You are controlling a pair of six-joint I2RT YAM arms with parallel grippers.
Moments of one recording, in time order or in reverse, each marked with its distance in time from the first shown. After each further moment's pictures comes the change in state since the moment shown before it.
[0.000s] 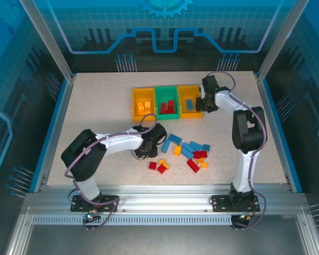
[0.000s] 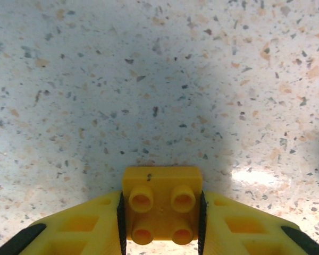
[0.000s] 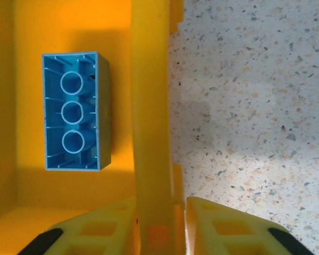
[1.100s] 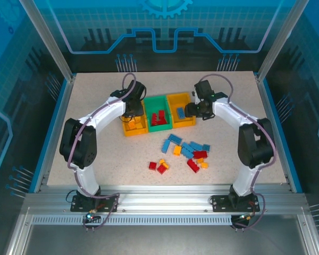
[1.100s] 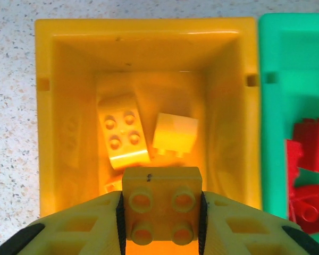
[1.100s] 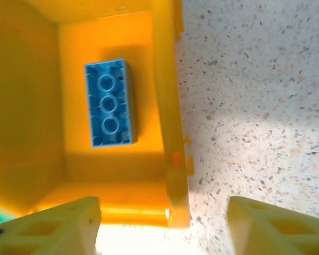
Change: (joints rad) left arm 0.399 0.106 0.439 -0.048 -0.068 0.328; right arm 0.128 -0.264 -0.190 -0.027 -0.008 0.116
